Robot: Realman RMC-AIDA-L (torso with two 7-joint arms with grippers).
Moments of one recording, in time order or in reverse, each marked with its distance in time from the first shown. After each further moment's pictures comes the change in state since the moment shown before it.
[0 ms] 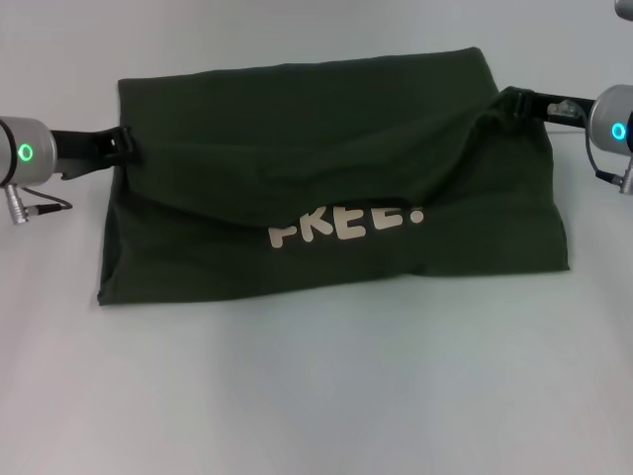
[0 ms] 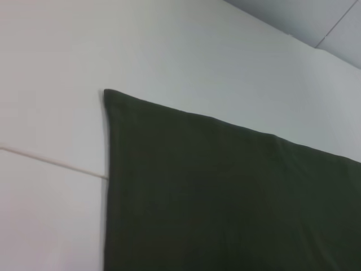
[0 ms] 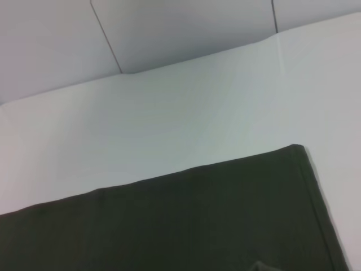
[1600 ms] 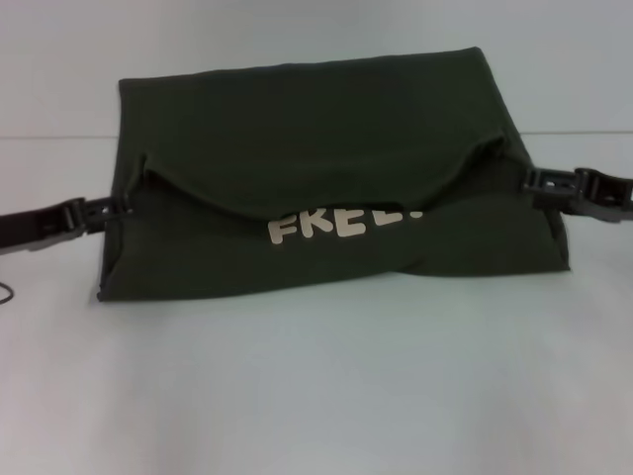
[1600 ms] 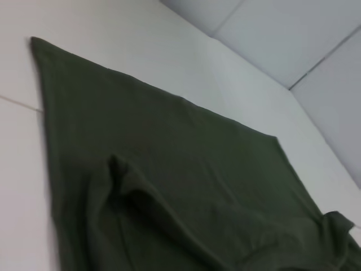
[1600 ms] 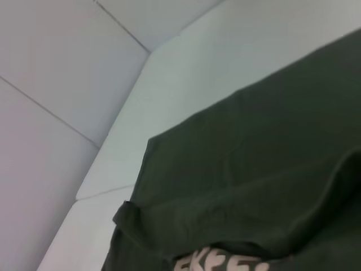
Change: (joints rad) left arm 0.279 0.004 -0.098 0.107 -0.370 0.410 0.385; right arm -0.291 -0.082 0.079 -0.196 0.199 -0.774 0.030
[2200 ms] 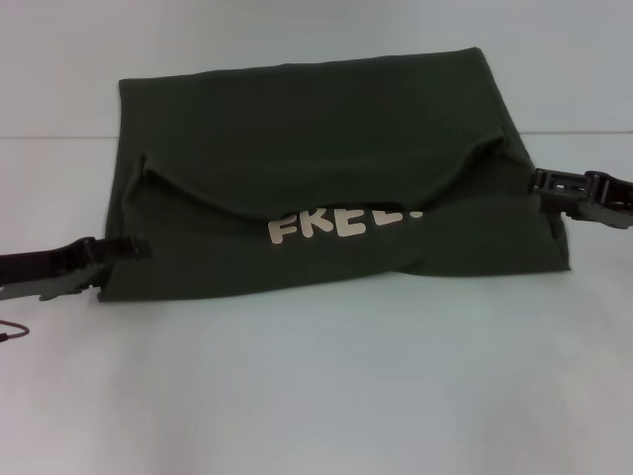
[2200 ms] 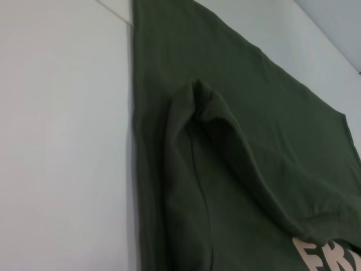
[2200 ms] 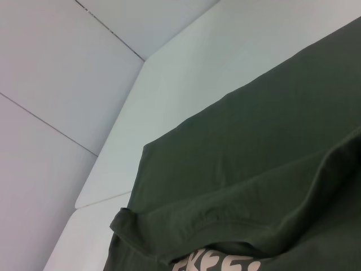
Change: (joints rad) left arm -0.021 0.003 0.008 -0.108 0.118 -0.080 -0.167; right arm -0.010 0.001 0.037 0.016 -0.003 -0.010 -0.006
